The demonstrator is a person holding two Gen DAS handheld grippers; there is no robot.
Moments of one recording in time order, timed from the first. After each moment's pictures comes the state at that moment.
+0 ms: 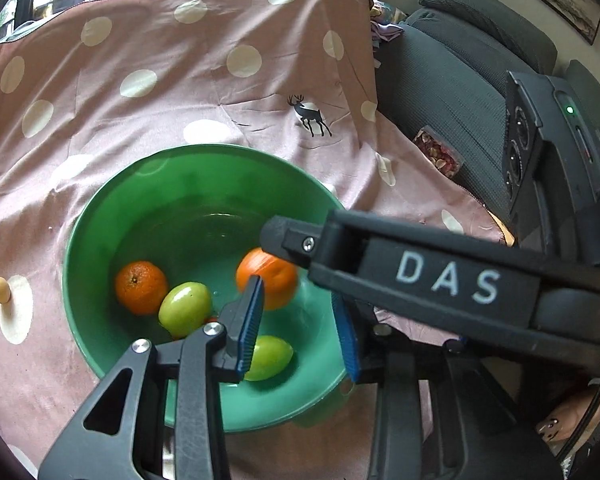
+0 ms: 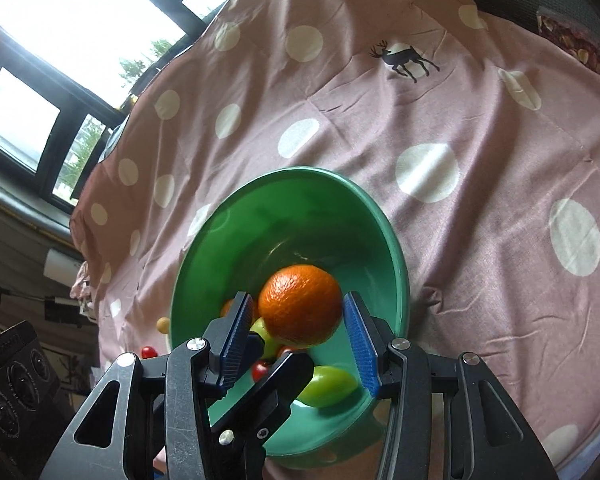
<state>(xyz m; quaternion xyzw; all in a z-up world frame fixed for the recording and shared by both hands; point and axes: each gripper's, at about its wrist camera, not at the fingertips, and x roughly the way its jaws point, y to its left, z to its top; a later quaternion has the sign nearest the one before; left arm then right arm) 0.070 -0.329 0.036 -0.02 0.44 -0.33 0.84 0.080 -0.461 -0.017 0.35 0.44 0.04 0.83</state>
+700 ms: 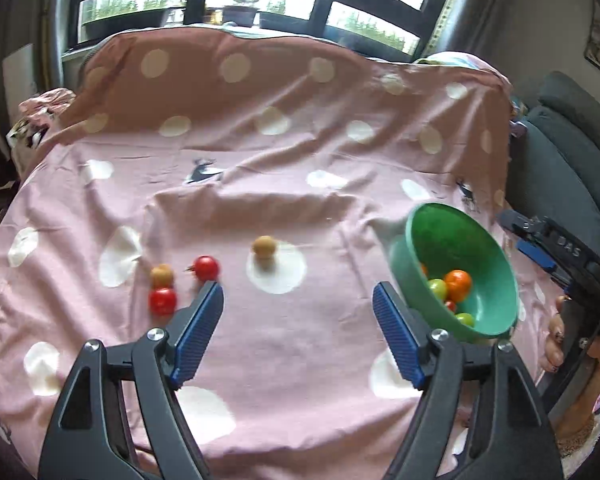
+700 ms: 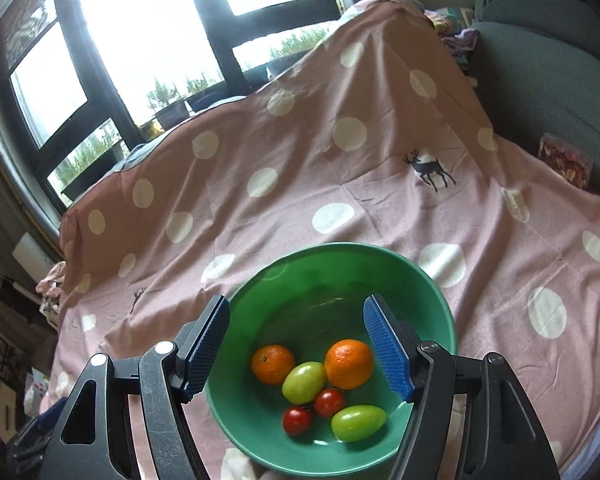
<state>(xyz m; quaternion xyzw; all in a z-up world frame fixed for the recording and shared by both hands) 0.035 -0.085 0.060 -0.08 0.39 -0.10 0.91 0.067 -0.386 0.044 0.22 0.32 -0.02 0.92</state>
